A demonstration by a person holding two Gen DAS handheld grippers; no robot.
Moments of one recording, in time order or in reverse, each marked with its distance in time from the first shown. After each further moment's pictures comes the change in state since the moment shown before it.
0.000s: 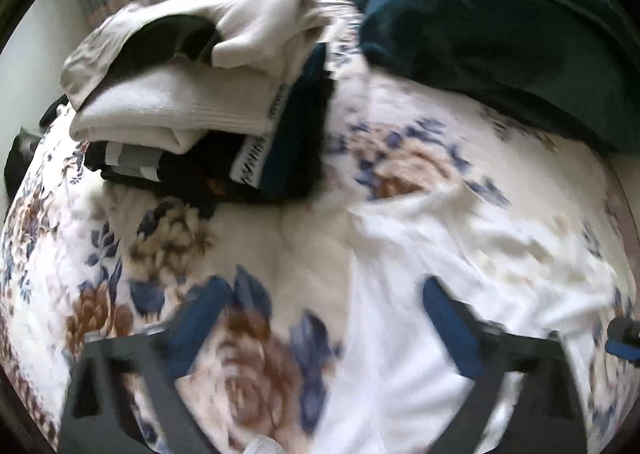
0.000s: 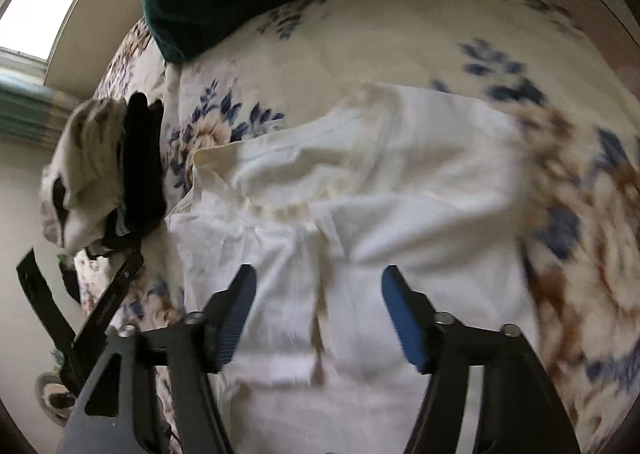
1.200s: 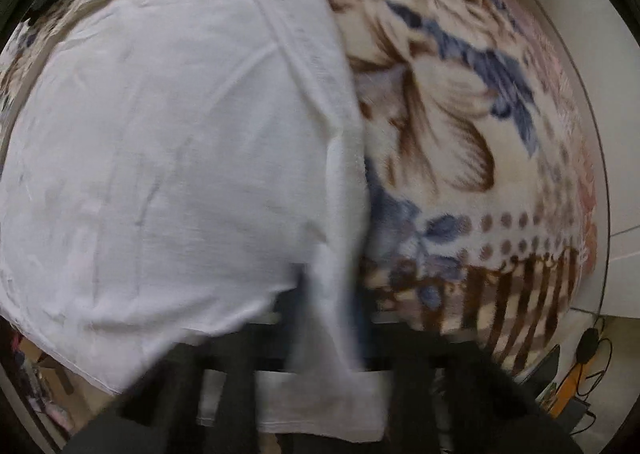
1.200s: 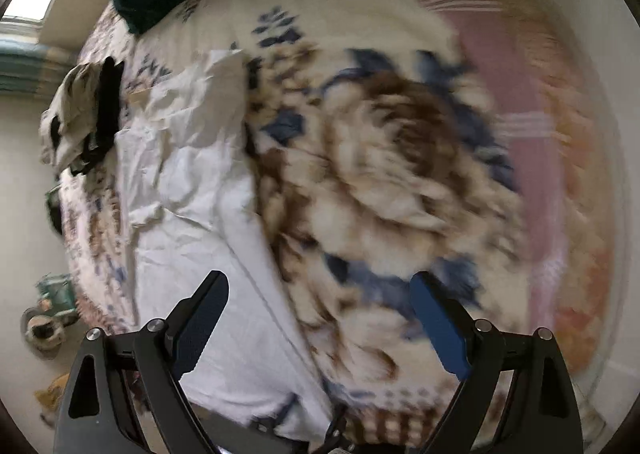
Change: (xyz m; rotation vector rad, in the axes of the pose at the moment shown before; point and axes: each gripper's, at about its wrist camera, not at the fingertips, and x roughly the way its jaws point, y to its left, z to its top) left arm -0.095 -0.315 -0.338 0.075 0.450 -0.145; right arm -0.117 -0.205 -0.028 -0.135 0.209 -0.031
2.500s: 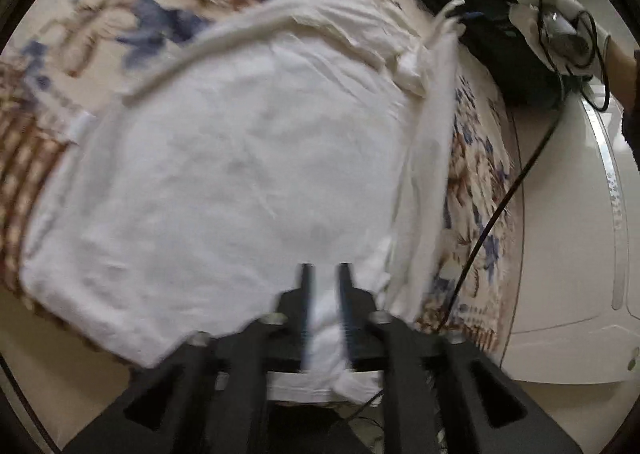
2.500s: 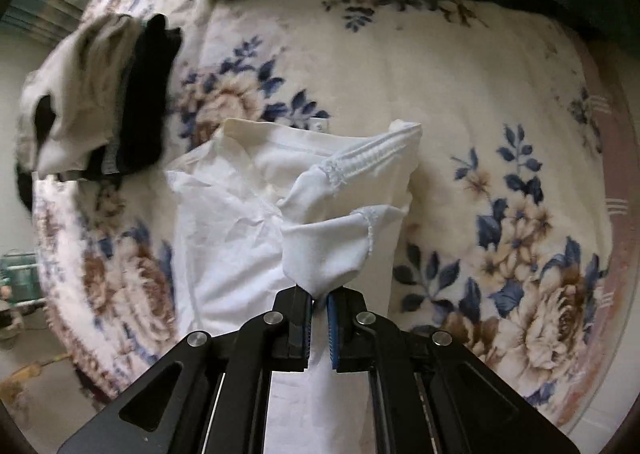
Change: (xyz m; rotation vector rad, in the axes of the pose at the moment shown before) left arm -0.087 0.259 -0.021 -0.372 -0.185 -0.382; right arm 0.095 0.297 0.145 -0.138 -0.016 -0.239
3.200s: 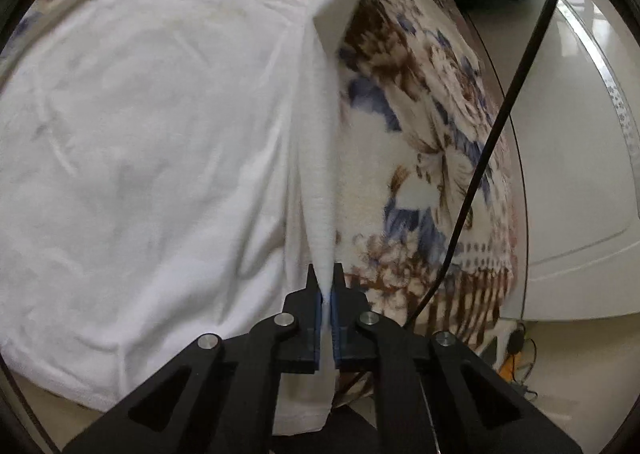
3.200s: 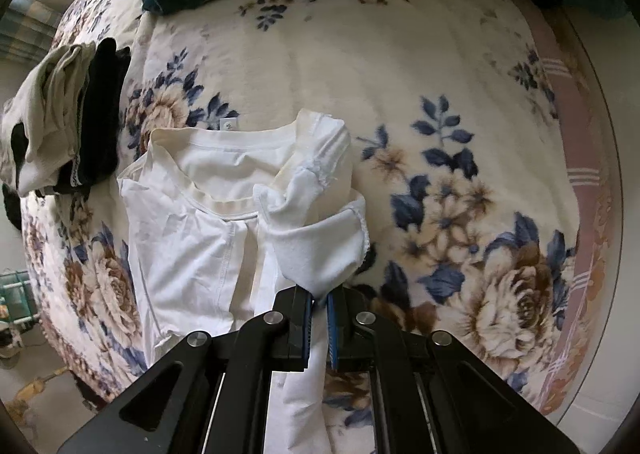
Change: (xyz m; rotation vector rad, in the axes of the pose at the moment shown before) left arm 0.090 -0.090 -0.046 0.232 0.115 0.018; right arm -0.014 -0.092 -0.003 0.057 0.036 -0.002
